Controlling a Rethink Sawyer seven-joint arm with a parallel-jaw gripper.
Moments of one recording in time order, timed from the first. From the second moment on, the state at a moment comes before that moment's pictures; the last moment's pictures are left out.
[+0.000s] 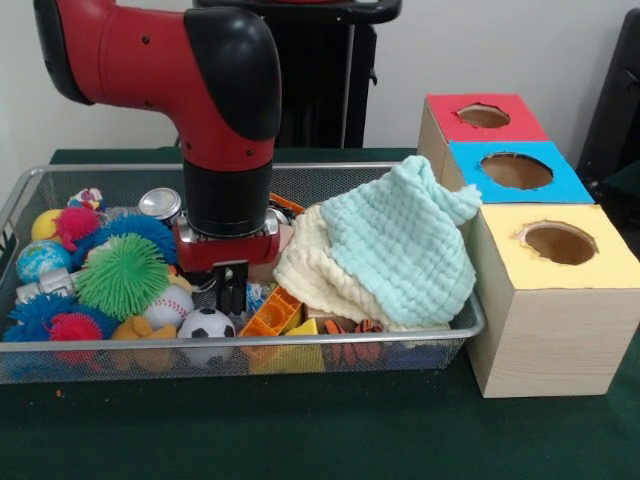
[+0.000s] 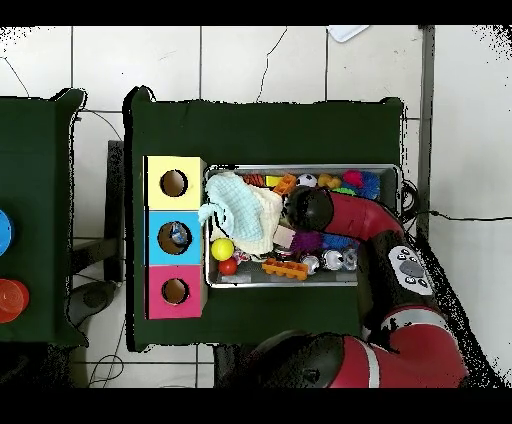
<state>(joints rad) -0.45 -0.40 0.09 1.45 -0.24 0.46 1.28</state>
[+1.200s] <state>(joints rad) -0.49 -0.64 0.10 1.54 -0.19 0.54 1.28</state>
